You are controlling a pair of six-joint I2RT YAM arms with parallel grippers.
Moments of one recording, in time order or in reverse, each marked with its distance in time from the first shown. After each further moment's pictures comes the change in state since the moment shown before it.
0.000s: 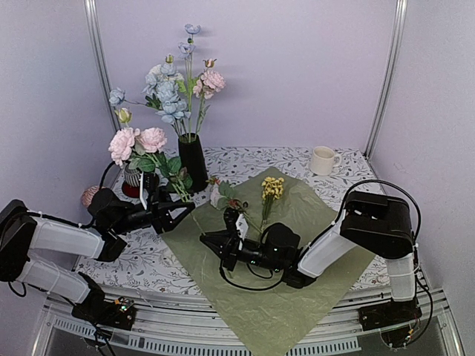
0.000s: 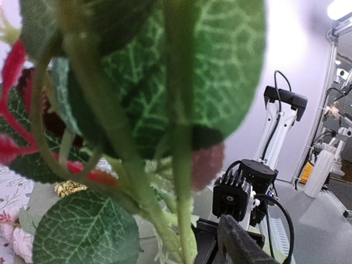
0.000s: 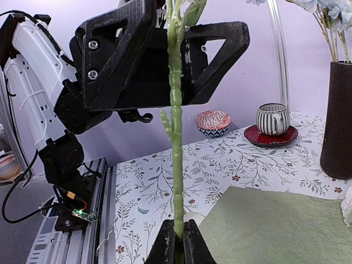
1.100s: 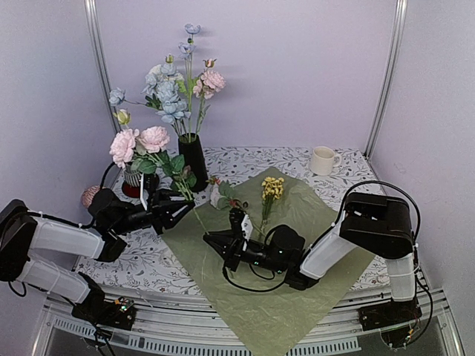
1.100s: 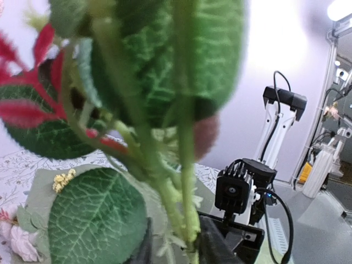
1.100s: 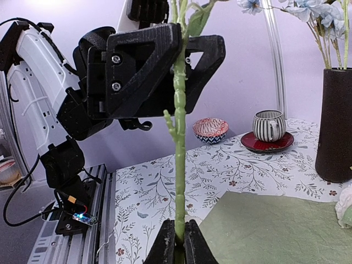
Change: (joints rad) left arm -0.001 0.003 -0.003 -0.002 -0.002 -0.002; right arm 0.000 0.000 -0.037 0.076 0.015 0.000
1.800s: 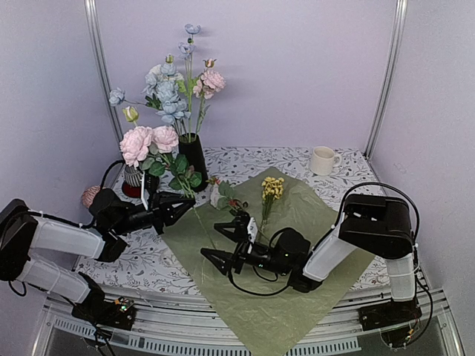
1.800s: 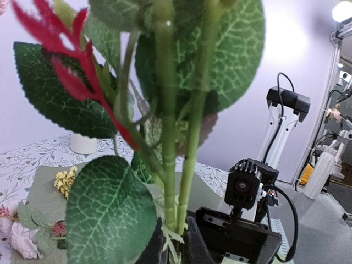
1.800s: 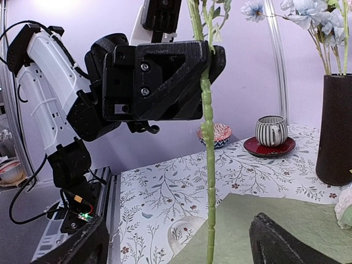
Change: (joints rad) left arm -0.002 0.005 0.000 -0.007 -0.009 -0.003; right arm 0.001 0.002 -0.043 0.078 0.001 -0.001
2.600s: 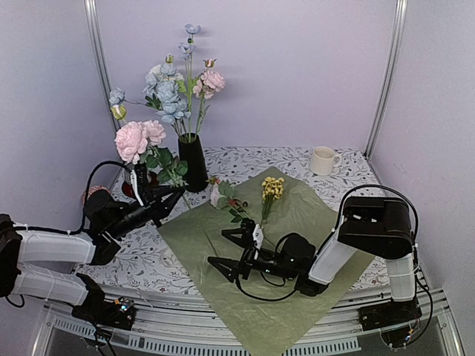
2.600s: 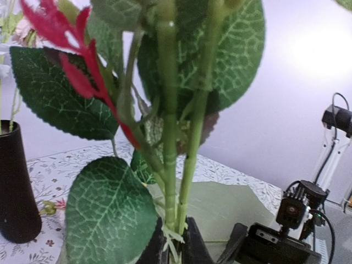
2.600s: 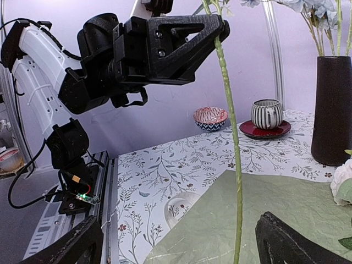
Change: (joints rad) left arm 0.001 -0.142 -0.026 -0.166 -0.279 0.092; right arm 0.000 0.002 -0.082 0.032 0.004 0.000
